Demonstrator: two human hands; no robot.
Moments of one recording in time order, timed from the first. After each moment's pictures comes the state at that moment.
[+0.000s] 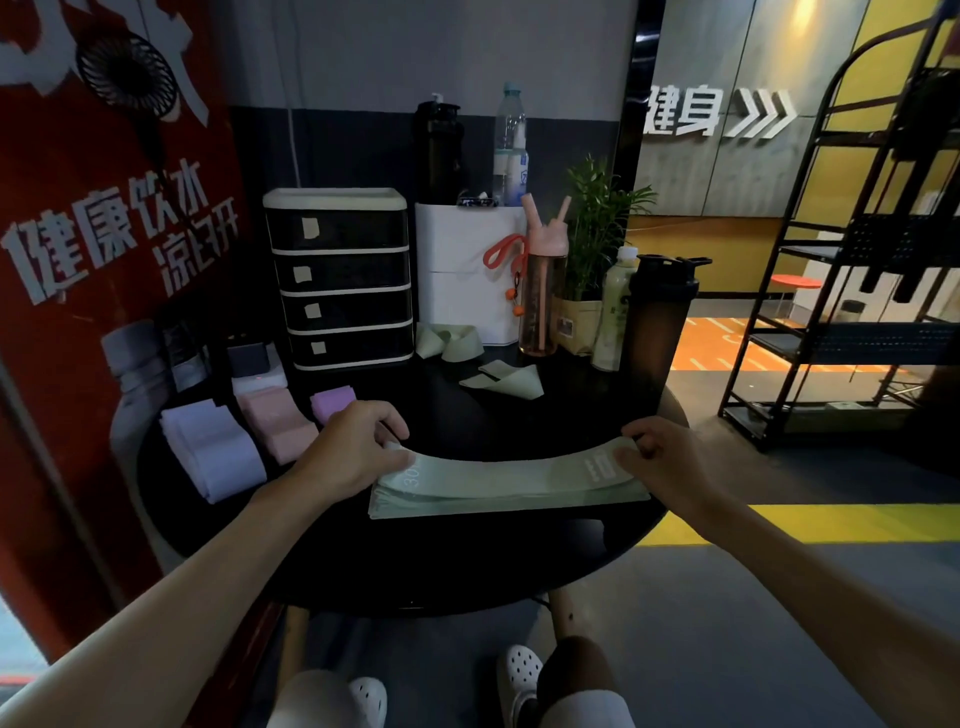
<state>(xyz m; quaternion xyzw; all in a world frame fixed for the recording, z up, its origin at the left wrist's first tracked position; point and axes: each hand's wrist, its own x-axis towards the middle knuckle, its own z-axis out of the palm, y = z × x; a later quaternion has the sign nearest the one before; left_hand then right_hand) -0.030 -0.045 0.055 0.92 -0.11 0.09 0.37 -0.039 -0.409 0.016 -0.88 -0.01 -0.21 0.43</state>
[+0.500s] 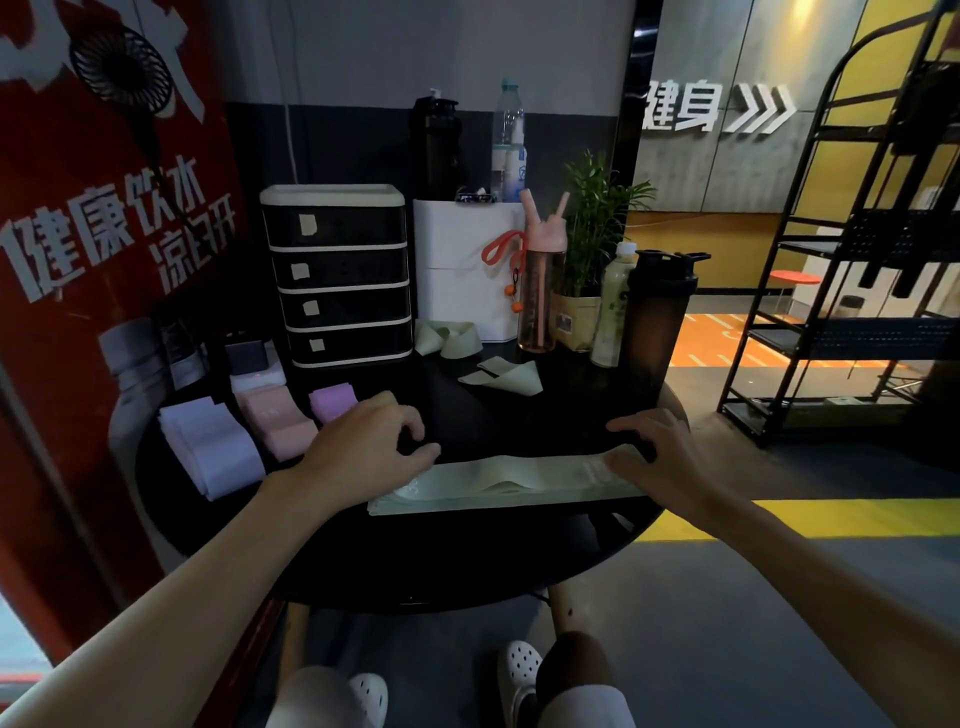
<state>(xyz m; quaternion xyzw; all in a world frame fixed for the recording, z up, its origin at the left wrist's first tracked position) -0.042 -0.062 0.064 0.97 -0.16 0.14 0.15 -0.042 -0.411 0.018 -0.93 -0.07 -0.17 0.32</state>
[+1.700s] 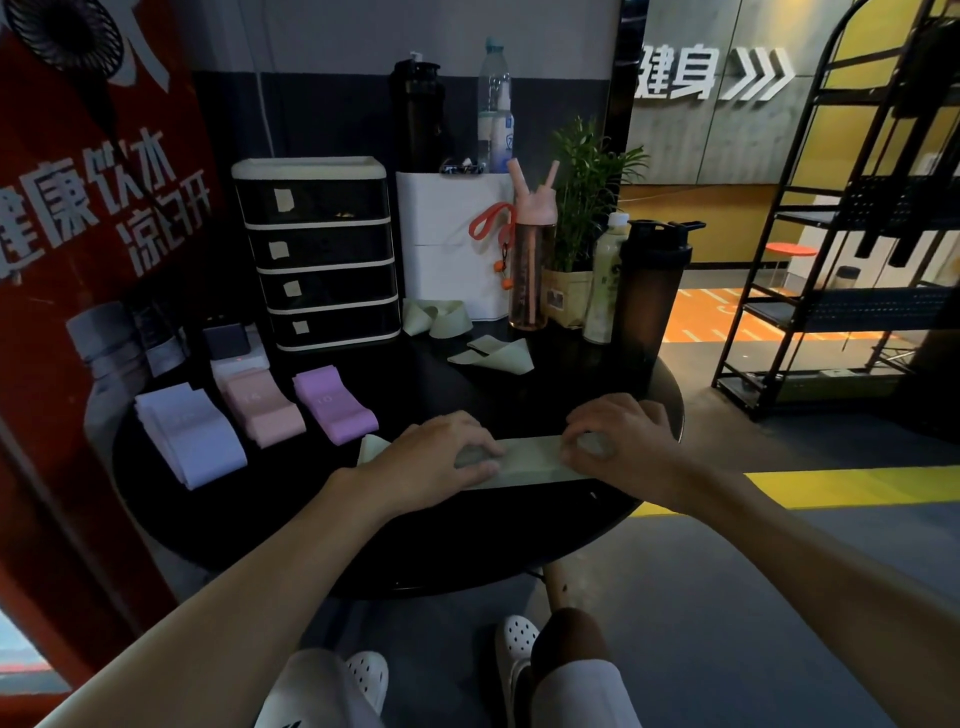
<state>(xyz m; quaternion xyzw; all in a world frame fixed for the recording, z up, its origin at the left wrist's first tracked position) -0.019 -0.115 0.019 0.93 -0.30 0.00 0.22 -0.051 -0.385 0.031 -0.97 -0.16 -0.12 0.16</state>
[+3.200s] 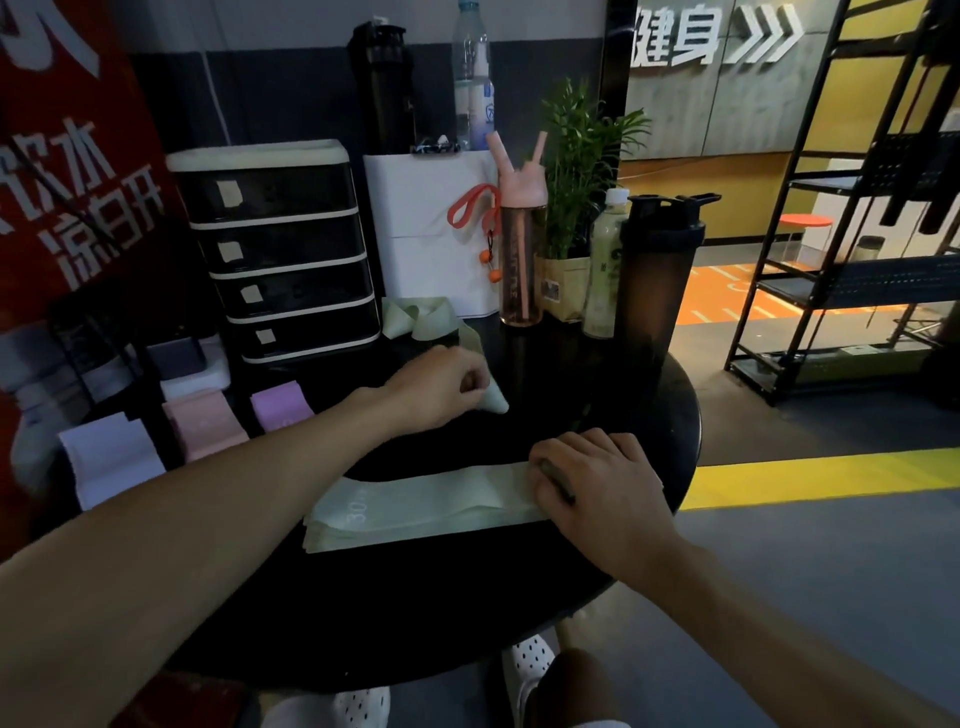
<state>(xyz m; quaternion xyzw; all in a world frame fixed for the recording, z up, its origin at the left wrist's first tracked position) 0.097 -0.156 0.054 0.94 -0.29 0.07 0.18 -0.041 -0.355 -0.012 -0.95 -0.14 -0.27 0.10</state>
